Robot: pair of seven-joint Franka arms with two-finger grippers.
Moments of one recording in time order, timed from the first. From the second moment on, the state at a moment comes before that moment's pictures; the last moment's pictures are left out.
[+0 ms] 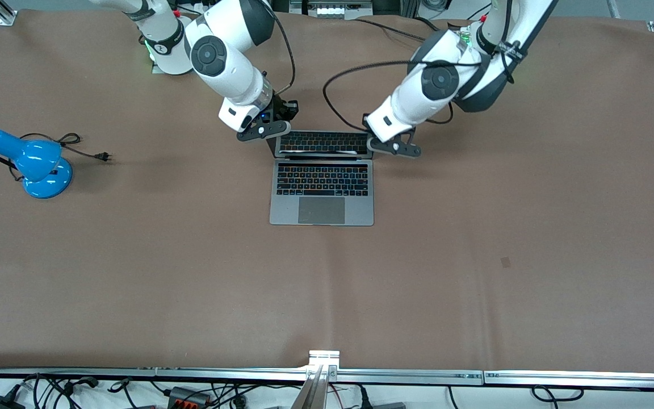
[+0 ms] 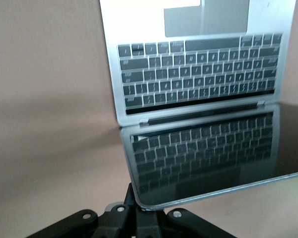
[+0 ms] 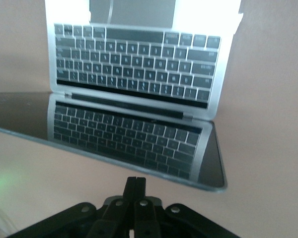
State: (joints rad) left arm 0.10 0.23 -0.78 -2.12 -0.24 2.23 -0.45; right arm 0.74 0.08 0.00 -2.21 0.42 2.31 0.33
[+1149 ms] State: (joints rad) left arm 0.03 0.62 -0.67 -1.83 0.06 2.26 -0.58; right arm 0.67 0.38 -0.03 -2.05 0.42 2.53 0.33
